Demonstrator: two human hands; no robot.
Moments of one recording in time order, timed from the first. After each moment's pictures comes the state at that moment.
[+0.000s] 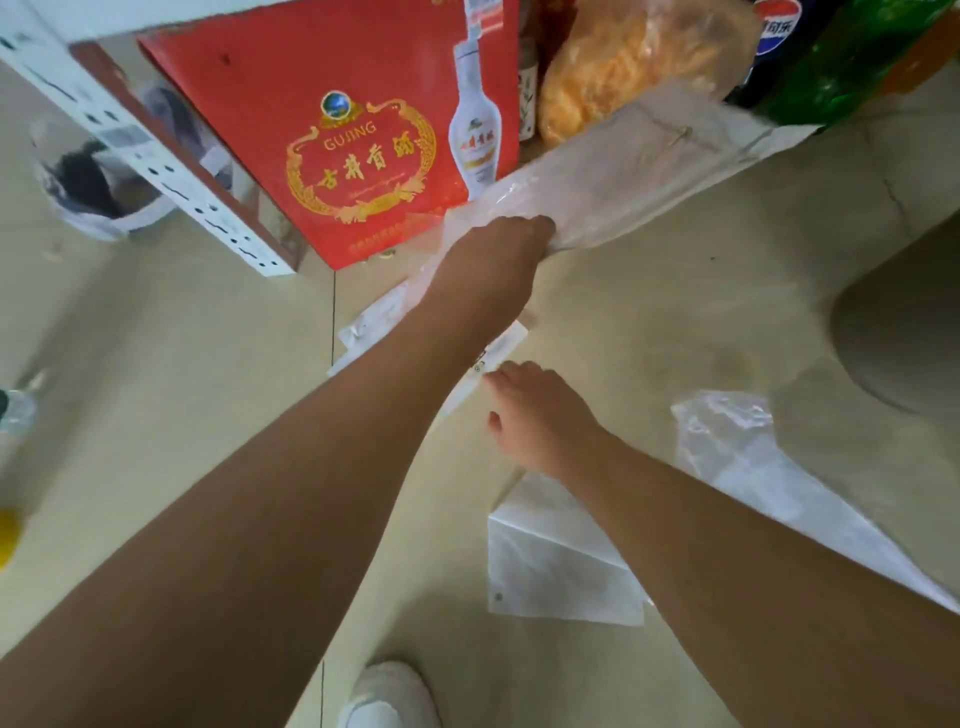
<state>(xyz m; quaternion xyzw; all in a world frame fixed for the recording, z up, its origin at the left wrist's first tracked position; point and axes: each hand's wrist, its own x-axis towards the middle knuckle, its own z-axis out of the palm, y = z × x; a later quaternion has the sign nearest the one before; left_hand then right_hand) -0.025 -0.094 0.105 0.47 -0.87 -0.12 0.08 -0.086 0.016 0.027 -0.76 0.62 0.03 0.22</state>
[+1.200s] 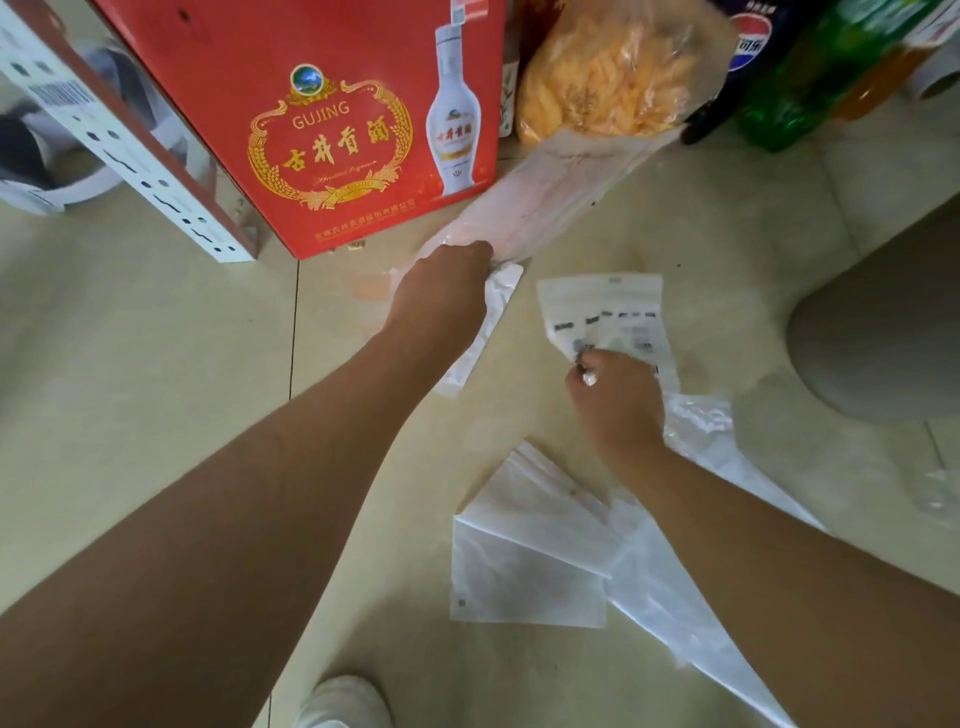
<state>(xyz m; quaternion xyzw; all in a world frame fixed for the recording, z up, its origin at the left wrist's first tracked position) -0.006 -0.083 0.078 0.56 -0.81 -0.16 0.08 -0.158 0.033 0.015 -0.49 0.83 -0.17 0.19</state>
